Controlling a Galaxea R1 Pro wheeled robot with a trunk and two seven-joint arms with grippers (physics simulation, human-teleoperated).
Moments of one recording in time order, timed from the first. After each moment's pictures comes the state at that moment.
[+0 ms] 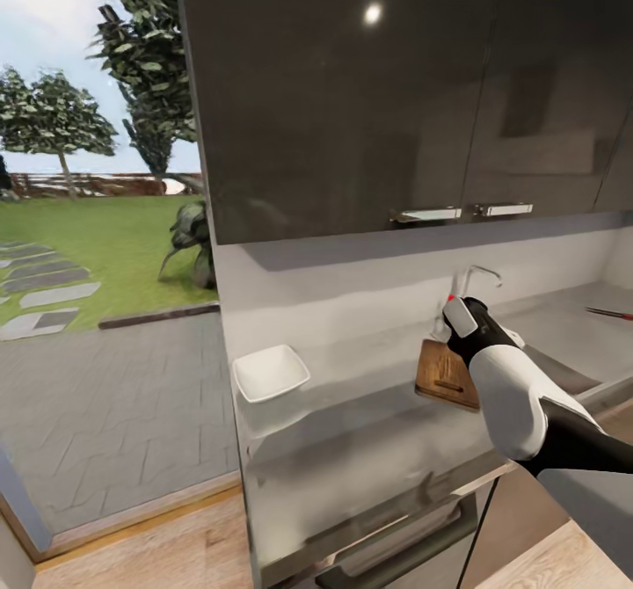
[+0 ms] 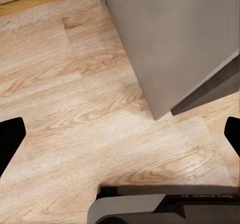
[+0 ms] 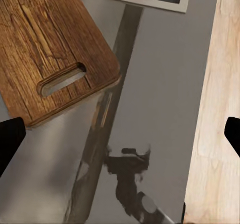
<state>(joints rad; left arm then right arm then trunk) 0.00 0.00 0.01 -0.39 0.01 -0.30 0.00 -1.23 0.00 -0.44 -0.39 -0.32 0.57 -1.00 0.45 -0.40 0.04</state>
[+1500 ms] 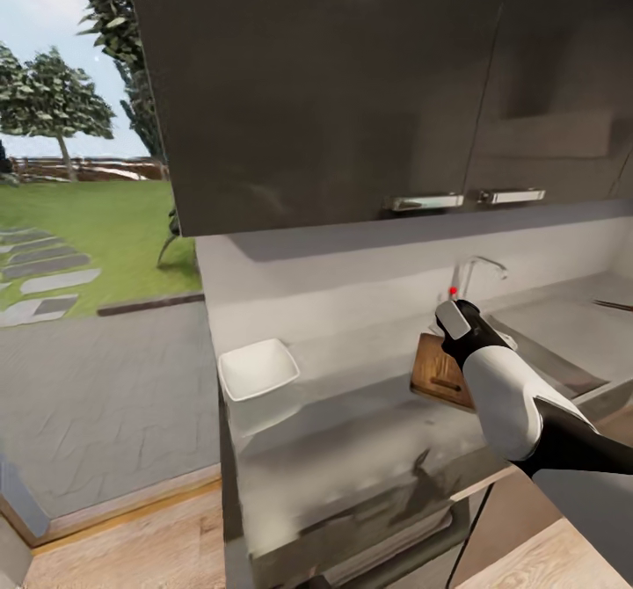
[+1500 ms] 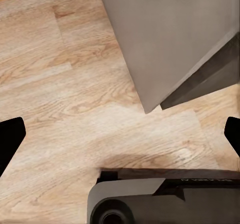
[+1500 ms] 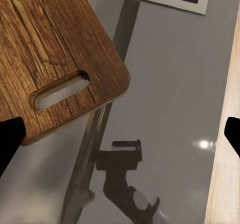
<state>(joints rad) 0.00 0.00 0.01 -0.39 0.01 -0.30 0.00 -1.23 0.02 -0.45 -0.36 -0.32 0.54 -1.01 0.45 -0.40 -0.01</state>
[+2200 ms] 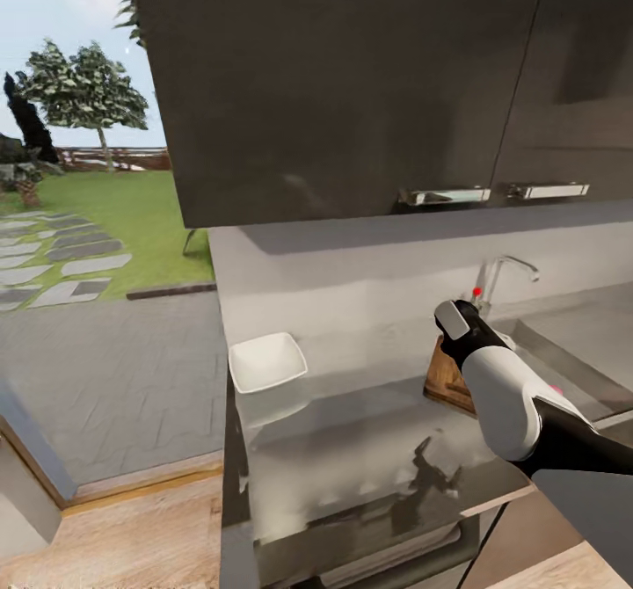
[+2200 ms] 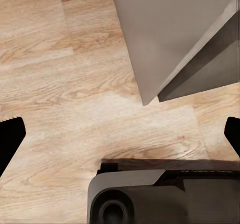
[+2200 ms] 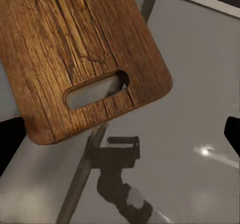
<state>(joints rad) 0.00 0.00 0.01 -0.39 0.01 -0.30 0.00 -1.23 0.02 -0.44 -0.36 -0.32 0.54 -1.01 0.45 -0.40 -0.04</state>
